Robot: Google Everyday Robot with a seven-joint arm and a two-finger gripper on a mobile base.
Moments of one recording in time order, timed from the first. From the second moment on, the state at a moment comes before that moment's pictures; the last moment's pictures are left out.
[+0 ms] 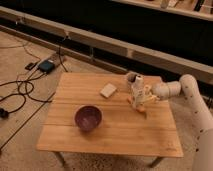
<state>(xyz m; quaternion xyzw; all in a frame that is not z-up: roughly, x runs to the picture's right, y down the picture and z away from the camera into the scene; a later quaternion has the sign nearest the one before) 0.189 0.060 0.752 -0.31 -0.64 0.21 0.67</state>
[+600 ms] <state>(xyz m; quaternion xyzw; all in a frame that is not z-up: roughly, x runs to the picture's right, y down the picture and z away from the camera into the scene) 0.190 0.098 0.769 -0.29 -0.67 0.19 0.66</state>
